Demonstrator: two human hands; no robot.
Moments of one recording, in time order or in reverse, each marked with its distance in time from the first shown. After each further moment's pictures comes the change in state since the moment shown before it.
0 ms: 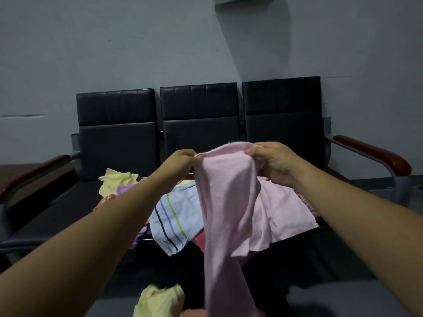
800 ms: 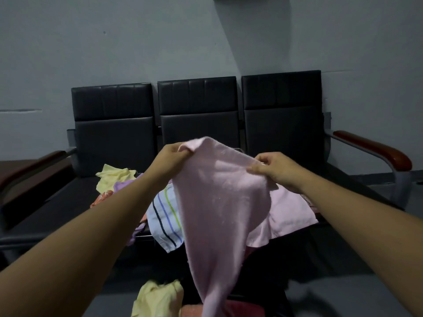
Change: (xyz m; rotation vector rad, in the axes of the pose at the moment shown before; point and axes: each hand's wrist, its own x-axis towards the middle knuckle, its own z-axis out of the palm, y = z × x) left_hand 0.002 -0.012 -0.009 0.107 0.176 0.121; right_hand 0.003 0.035 -0.022 -0.531 0.006 -0.019
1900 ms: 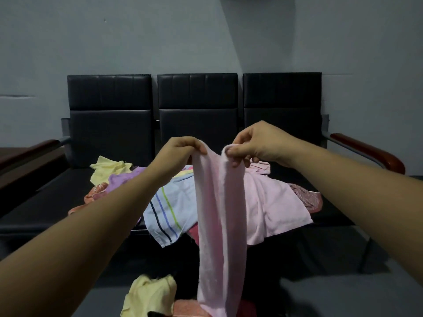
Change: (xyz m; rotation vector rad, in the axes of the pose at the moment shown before) left_hand -0.013 0.008 0.000 -0.049 -0.138 0.110; right_hand -0.008 -0.097 0.014 -0.259 -0.134 -0.102
